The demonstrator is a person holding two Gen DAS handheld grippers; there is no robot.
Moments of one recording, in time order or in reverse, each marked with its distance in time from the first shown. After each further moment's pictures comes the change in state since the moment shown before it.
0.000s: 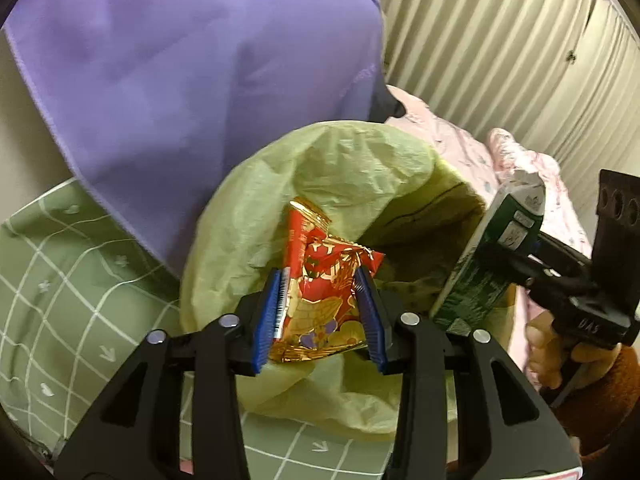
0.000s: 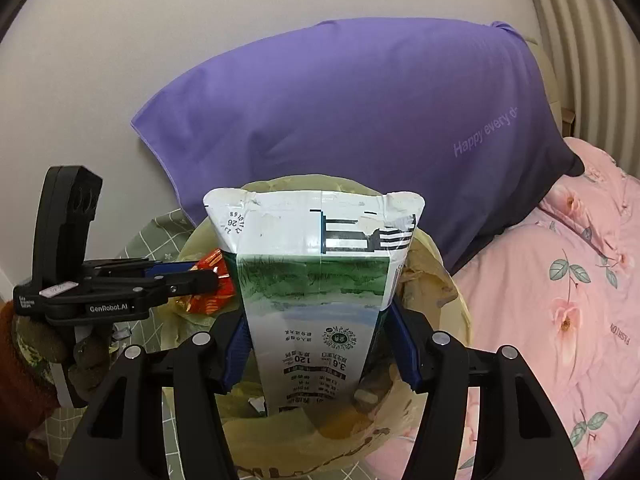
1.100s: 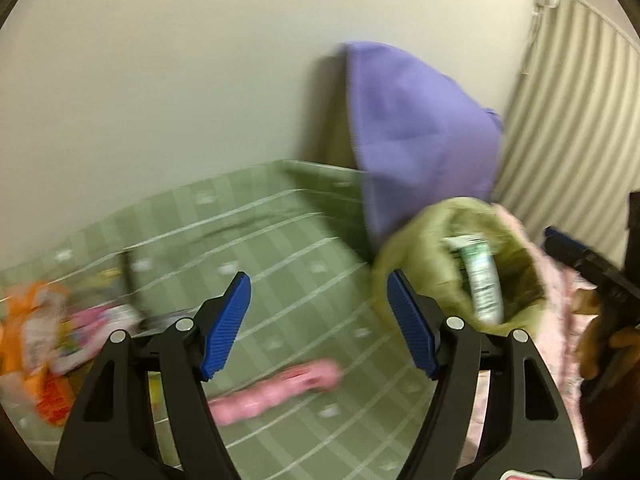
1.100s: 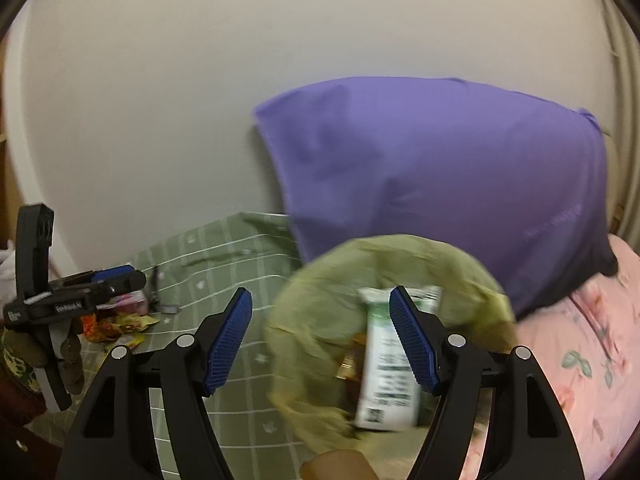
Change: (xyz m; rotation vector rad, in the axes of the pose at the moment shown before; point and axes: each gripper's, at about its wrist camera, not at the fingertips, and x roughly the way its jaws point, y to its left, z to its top) left arm -0.165 0.065 -0.137 -0.362 -0.351 0.409; right arm -0.026 0.113 0.021 -0.319 -0.032 0.158
